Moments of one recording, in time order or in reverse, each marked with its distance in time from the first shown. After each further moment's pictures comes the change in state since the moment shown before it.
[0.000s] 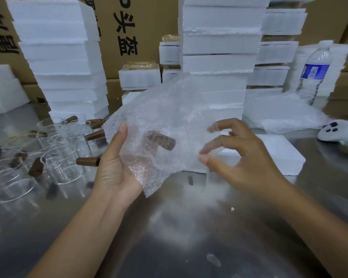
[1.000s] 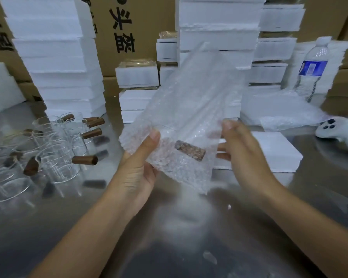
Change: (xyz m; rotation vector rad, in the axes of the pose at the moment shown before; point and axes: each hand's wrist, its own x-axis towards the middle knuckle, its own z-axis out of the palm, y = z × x) left_hand -0.001 -0.023 0.006 0.341 0.027 0.099; right_hand 0.000 0.004 0.016 0.529 0.211 0.433
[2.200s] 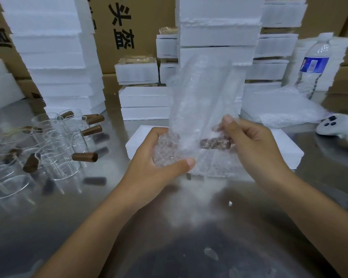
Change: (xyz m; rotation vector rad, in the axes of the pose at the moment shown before) left_hand -0.013 -0.003 -0.001 0.882 -0.191 0.173; right_hand 0.004 -0.012 -0.011 -0.090 0.035 -0.040
